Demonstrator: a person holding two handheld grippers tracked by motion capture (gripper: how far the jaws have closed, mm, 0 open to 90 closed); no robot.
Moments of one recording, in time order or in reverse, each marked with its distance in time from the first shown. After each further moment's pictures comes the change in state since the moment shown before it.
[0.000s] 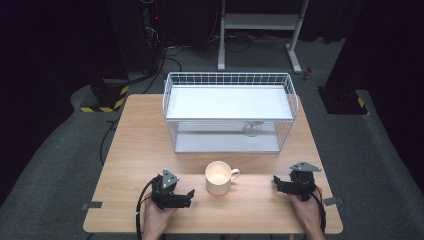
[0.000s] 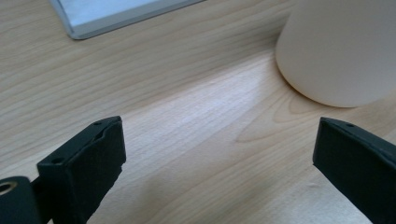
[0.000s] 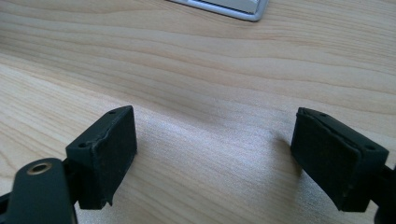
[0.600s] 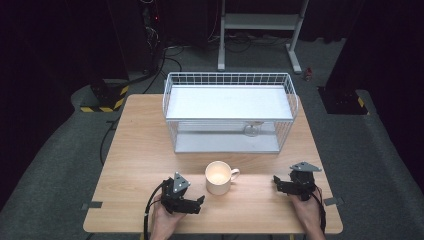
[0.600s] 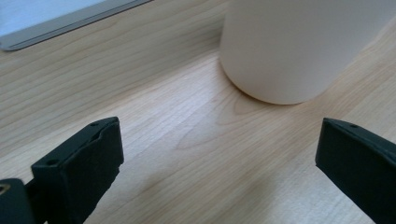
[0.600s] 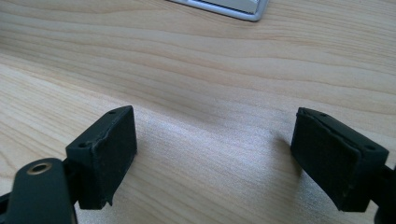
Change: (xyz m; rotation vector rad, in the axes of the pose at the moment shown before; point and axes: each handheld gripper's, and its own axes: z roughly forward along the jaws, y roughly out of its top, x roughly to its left) left arm -0.029 0.006 0.005 0.018 -0.064 0.061; right arm 0.000 0.000 0.000 0.000 0.000 0.001
